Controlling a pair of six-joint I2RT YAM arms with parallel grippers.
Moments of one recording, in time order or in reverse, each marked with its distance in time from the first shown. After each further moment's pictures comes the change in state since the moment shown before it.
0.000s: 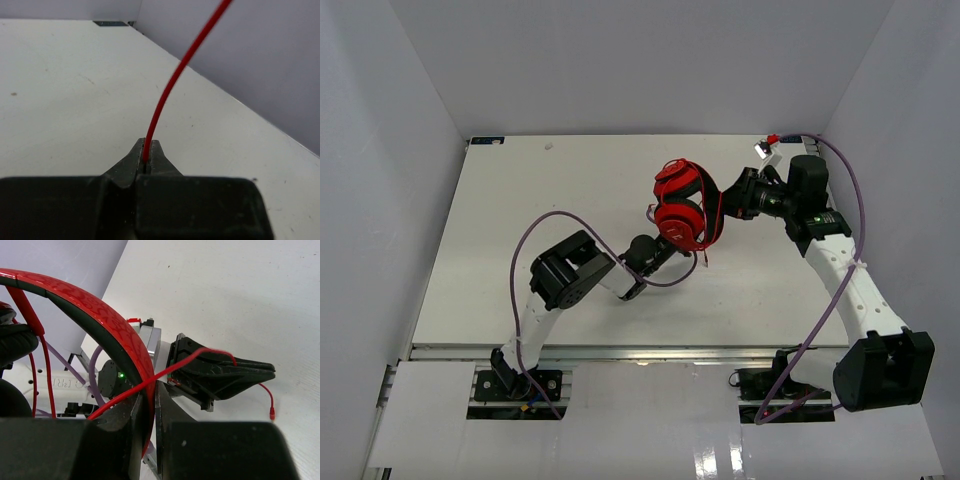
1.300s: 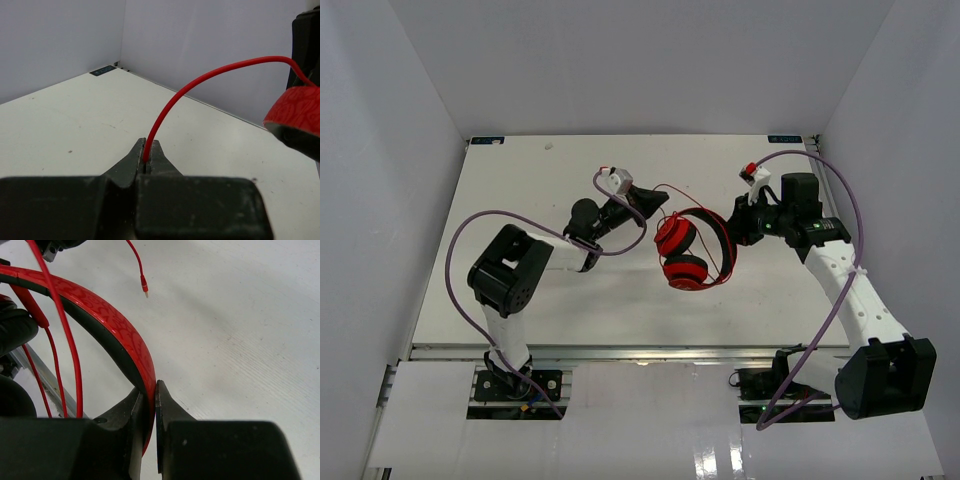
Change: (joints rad) left arm 0.320 -0.340 -0.128 -0.076 0.523 0.000; right arm 0.013 -0.037 -0.043 -0.303 0.128 -0.551
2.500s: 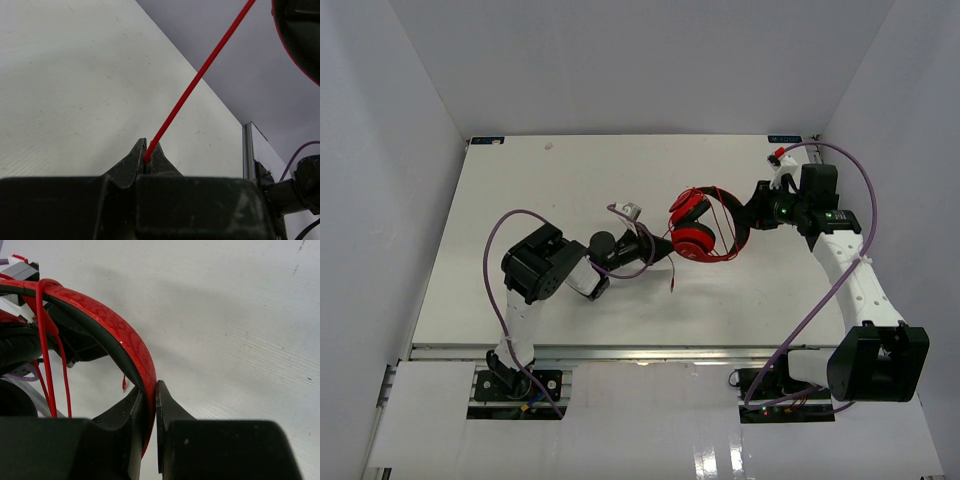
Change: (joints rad) left arm -0.097 0.224 -0.137 0.123 -0.043 -0.390; right arm -0.143 0.071 0.046 0.044 0.028 0.160
